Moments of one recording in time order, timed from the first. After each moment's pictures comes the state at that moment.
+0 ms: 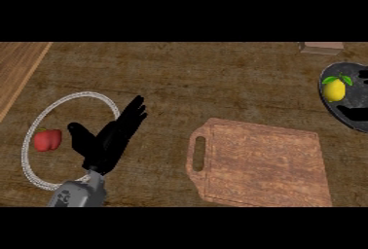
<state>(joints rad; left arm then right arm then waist) -0.14 0.14 -0.24 -1.54 0.27 0.00 0.21 -0.76 -0.65 -0.34 -0.19 0.58 -0.43 -0.55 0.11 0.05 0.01</state>
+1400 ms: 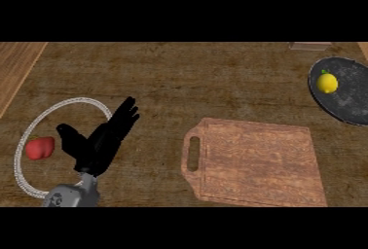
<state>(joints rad) -0.12 0.15 -0.20 -1.55 0.29 -0.01 0.21 -0.66 -0.84 -0.58 -0.10 0.31 0.39 -0.77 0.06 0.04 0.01</state>
